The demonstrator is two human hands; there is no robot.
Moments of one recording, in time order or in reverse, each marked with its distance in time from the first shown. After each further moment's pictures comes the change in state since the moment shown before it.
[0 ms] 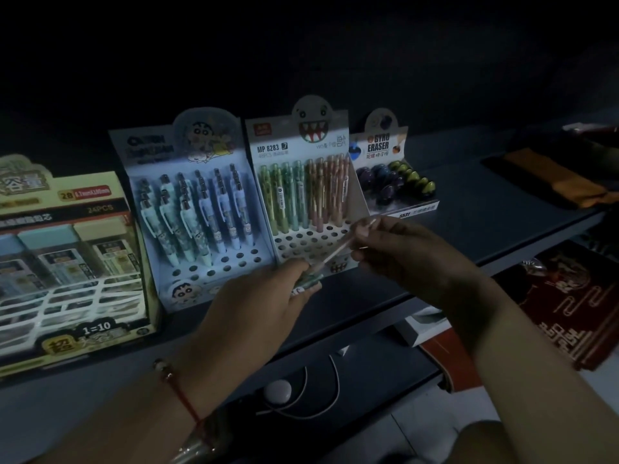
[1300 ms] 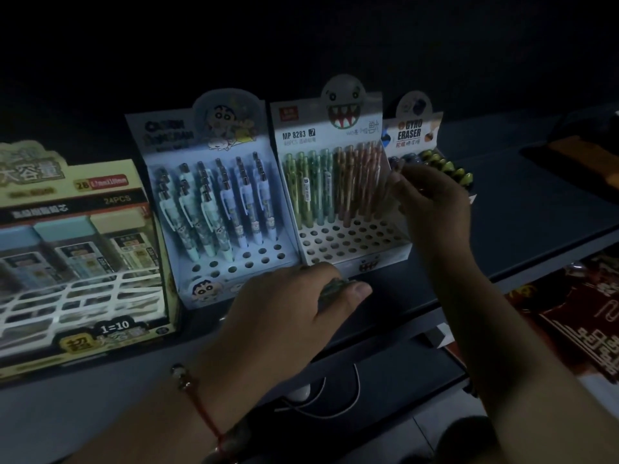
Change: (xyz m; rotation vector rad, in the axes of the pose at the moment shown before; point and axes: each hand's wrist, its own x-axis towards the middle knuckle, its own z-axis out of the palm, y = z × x) left_hand 0.001 -0.003 -0.003 -0.102 0.010 0.001; right_hand 0.067 0.018 0.003 -0.431 0.581 -0.569
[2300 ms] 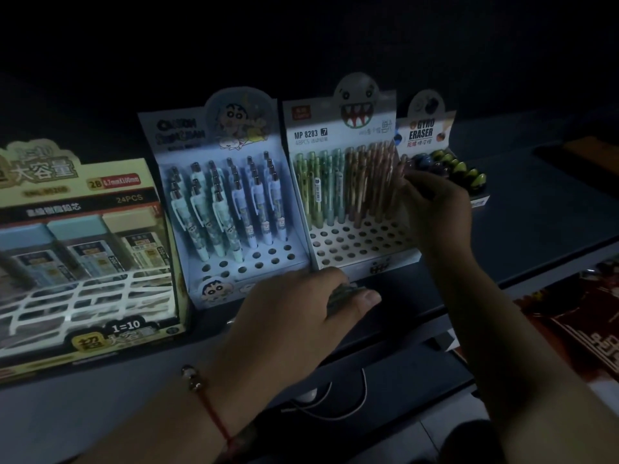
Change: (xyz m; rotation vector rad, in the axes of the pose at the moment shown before) left_hand 0.001 -0.007 0.004 0.014 -0.028 -0.024; right_hand 0.015 0.022 0.011 -0.202 0.038 0.029
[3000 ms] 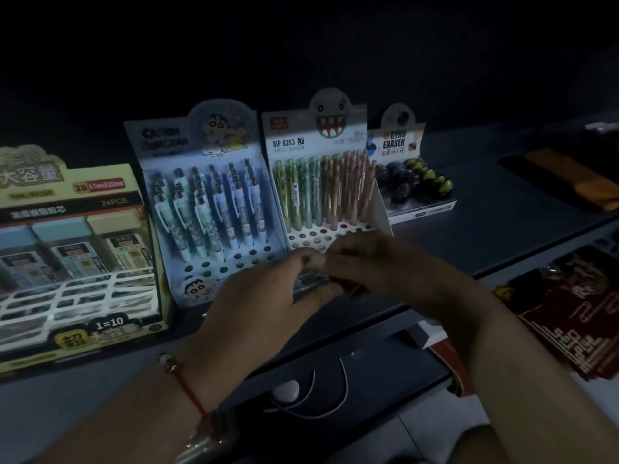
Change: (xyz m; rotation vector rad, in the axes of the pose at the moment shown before) left_hand 0.000 0.000 -0.005 0.002 -0.004 -0.024; right_hand -0.063 -0.071 -0.041 0.007 -0.909 0.184
